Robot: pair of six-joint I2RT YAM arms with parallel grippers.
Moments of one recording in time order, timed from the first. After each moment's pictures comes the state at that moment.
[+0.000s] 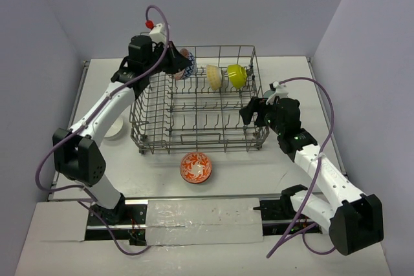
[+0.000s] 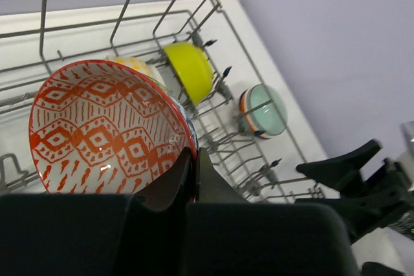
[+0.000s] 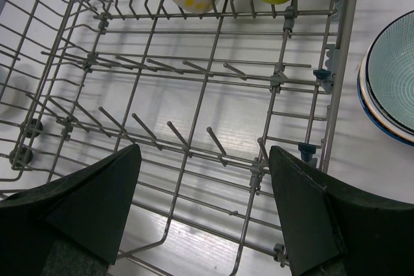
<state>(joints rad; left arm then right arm) -0.40 1.65 1.54 -0.17 0.36 -0.45 0.28 0.97 0.64 -0.02 -0.12 0.35</state>
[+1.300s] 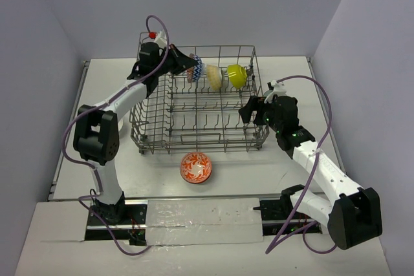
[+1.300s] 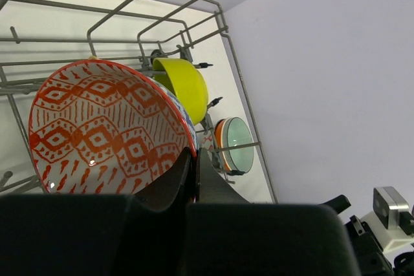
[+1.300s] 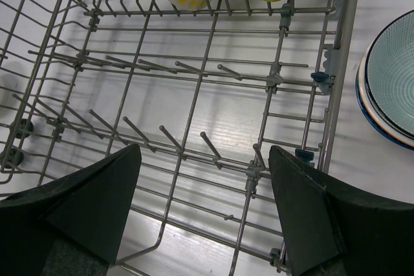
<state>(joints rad) -0.34 1.91 1.50 0.23 0.47 -0.85 0.28 1.03 0.65 -0.01 -0.12 0.34</state>
